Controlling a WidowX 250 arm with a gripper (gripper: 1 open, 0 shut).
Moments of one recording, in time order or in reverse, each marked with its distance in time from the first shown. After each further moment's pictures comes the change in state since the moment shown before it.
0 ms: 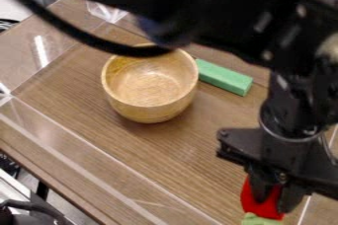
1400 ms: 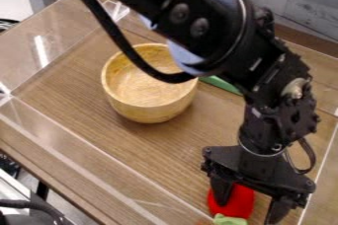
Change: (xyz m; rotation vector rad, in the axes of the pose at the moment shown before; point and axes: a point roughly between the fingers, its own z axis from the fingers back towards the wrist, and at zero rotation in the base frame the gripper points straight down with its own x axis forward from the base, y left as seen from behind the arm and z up) arm 0.014 0.029 -0.071 0.060 0.088 0.075
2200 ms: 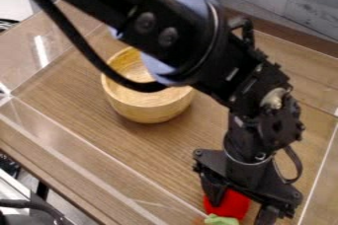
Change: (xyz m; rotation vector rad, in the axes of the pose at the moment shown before) arm -0.011 0.010 0.000 0.000 -0.007 -0.102
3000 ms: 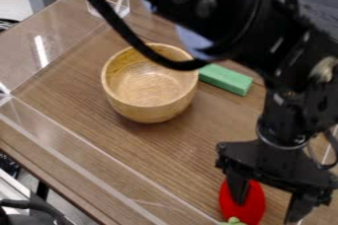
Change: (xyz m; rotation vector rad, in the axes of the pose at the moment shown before) arm 0.008 -0.023 0.019 -0.004 0.025 0.111
